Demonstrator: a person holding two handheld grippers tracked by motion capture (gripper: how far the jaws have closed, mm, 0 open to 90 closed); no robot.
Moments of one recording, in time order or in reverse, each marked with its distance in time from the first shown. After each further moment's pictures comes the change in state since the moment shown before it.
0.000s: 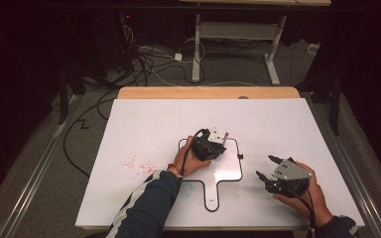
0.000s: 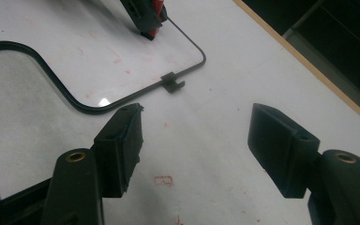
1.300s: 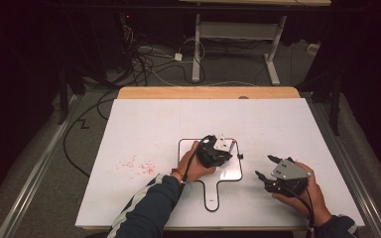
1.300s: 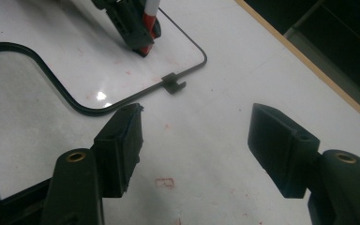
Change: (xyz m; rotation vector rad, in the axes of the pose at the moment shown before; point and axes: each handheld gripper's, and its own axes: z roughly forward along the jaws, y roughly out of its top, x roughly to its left) left arm -0.032 0.008 0.005 -0.005 -0.052 0.078; right arm 0.000 0.001 0.002 0.004 0.003 0.005
